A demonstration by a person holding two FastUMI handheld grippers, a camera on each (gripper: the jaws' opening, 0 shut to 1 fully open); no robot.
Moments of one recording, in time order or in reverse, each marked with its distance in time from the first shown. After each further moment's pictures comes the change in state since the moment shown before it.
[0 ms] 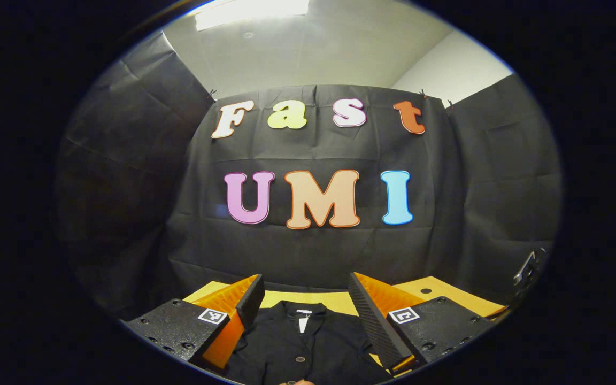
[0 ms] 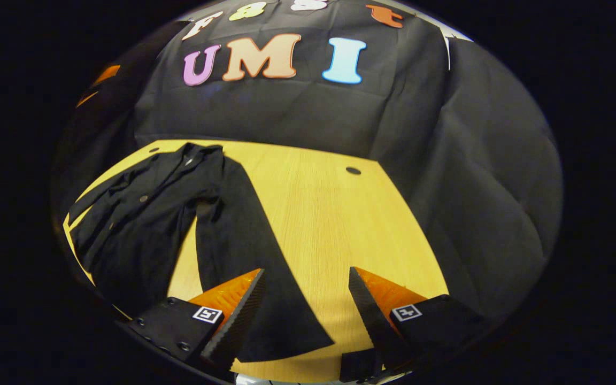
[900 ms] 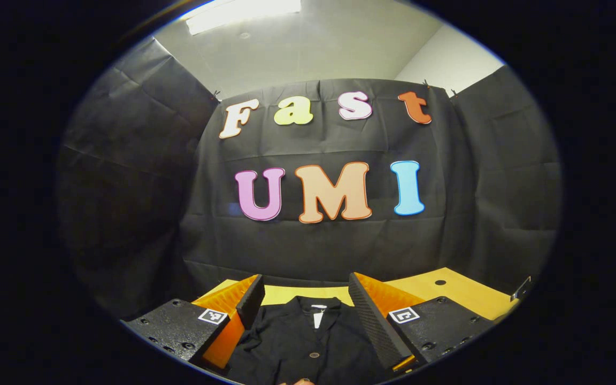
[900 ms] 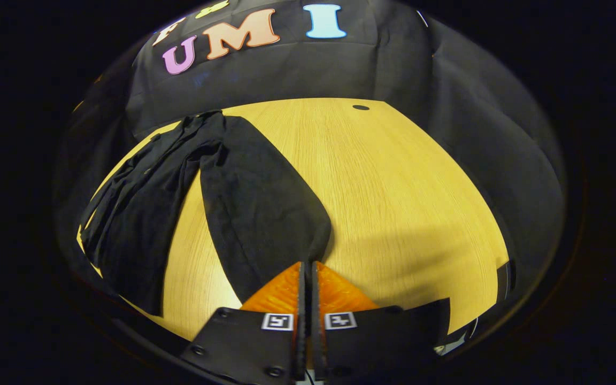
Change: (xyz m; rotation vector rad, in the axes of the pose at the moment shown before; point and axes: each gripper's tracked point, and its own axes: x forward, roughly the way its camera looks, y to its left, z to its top) left arm -0.007 0.028 -0.010 0.037 0.020 0.072; right arm 0.015 0.037 -0.077 0.157 0.175 0.107
